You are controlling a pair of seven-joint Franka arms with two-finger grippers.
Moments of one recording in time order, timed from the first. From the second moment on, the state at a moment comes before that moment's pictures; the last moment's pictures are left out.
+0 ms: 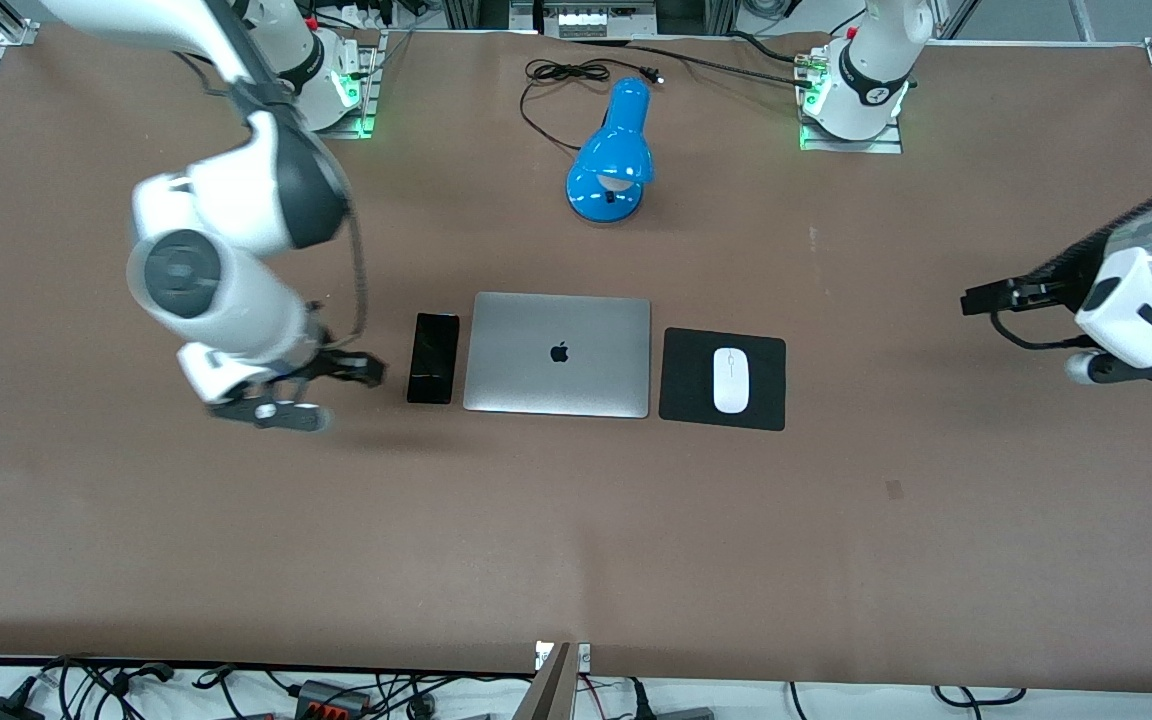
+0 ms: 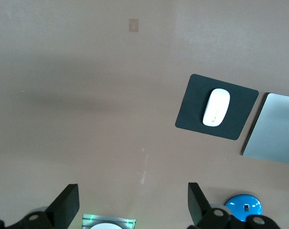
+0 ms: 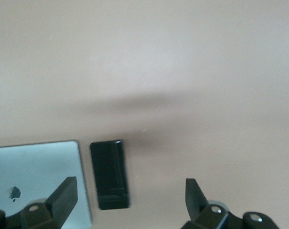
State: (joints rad) left arm 0.16 0.26 -0.24 -1.40 -0.02 1.44 -0.24; right arm 0.12 0.43 0.21 -1.48 -0.11 1.86 0.48
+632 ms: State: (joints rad) left arm 0.14 0.10 -0.22 -1.59 0.02 1.56 -0.24; right arm 0.01 0.36 0.14 -1.28 -0.11 1.62 0.22
